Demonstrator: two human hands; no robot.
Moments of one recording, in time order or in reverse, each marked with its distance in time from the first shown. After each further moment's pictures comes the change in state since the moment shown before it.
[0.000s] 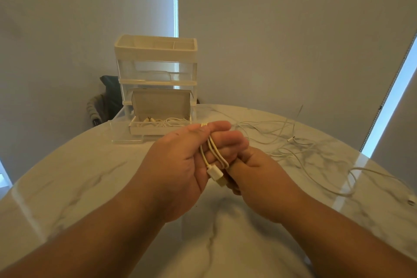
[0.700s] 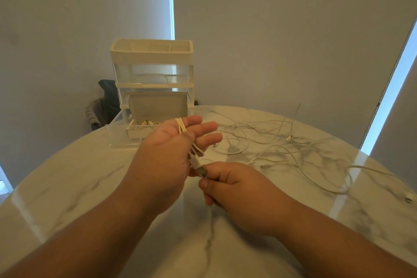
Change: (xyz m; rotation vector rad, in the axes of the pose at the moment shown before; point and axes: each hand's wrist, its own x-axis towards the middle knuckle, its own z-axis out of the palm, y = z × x) left_hand 0.009 0.002 -0.010 0.442 0.153 0.165; right_hand -0.005 -0.001 0.011 -0.156 -0.181 -0.024
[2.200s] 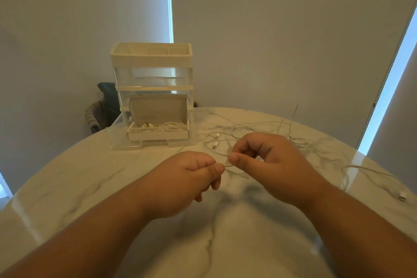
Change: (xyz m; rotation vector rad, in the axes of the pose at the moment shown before) left_hand 0.006 -0.014 -0.018 0.825 -0.461 -0.021; right_hand 0.002 0.023 -0.048 -0.079 0.349 -0.254
